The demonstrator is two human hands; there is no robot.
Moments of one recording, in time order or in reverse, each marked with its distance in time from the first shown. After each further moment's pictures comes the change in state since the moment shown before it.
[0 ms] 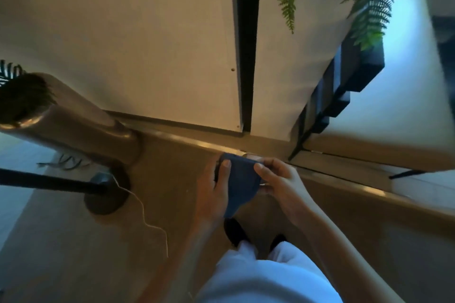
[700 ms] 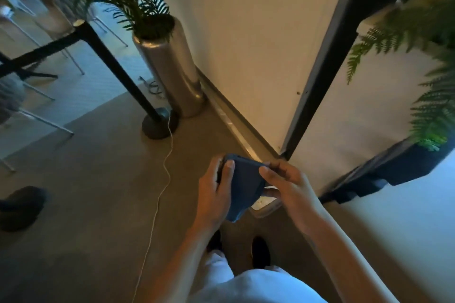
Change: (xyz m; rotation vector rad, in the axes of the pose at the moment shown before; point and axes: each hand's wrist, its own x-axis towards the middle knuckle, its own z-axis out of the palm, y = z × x) left_hand -0.050 0.070 0.115 -0.085 0.694 -0.076; right_hand 0.048 -0.091 -0.087 -0.307 -0.633 0.114
